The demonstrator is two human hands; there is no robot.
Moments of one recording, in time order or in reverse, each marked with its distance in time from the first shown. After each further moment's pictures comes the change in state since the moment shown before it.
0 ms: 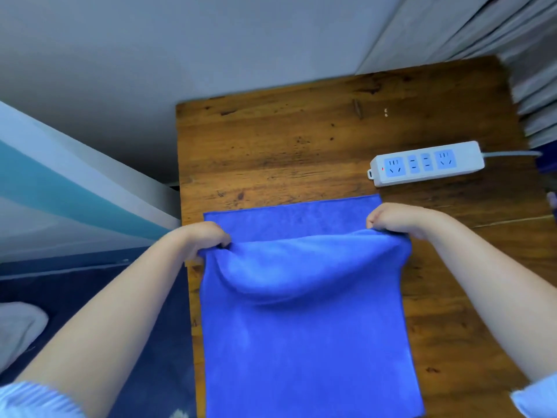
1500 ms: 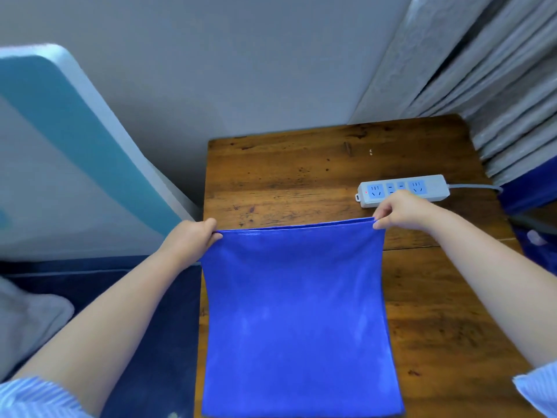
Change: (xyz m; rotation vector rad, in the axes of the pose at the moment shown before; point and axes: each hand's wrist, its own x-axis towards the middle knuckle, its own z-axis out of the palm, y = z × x) left_hand -0.071 -0.040 0.003 0.823 0.731 0.500; right_hand -0.071 0.004 -0.028 -0.211 0.361 -0.215
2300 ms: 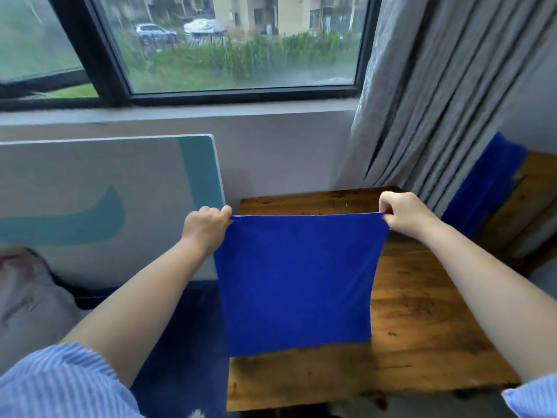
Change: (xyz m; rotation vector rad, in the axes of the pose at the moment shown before) left_hand -0.216 -0.005 -0.075 0.045 0.624 -0.016; right_hand -0.264 -0.049 0.022 -0.168 0.735 -0.270
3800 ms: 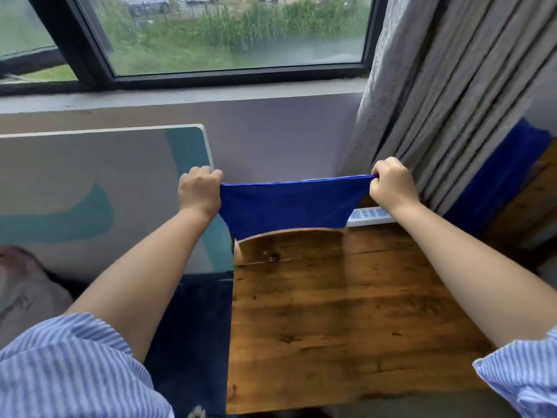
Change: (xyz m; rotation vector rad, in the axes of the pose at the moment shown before) left_hand 0.068 0.005 -0.024 0.040 0.058 -0.209; right_hand 0.072 -0.018 0.018 0.048 0.269 0.090
